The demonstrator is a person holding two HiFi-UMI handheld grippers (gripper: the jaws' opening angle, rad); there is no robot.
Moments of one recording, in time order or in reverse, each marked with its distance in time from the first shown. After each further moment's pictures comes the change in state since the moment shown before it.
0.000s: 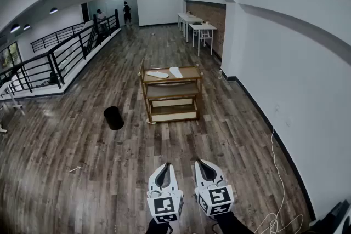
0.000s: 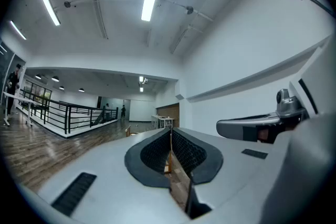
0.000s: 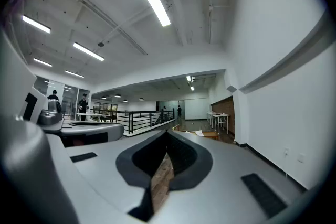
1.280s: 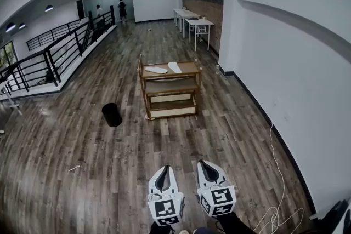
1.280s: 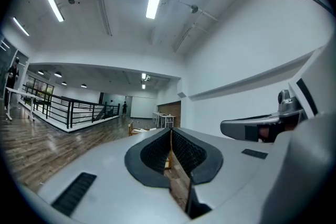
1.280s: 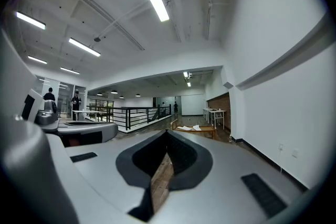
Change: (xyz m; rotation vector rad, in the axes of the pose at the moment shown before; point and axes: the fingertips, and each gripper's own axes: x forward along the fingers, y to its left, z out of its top) left arm -0.024 0.024 -0.019 -0.044 0.029 0.016; right arm -0.005 0.020 -0.018 0.011 0.051 -0.042
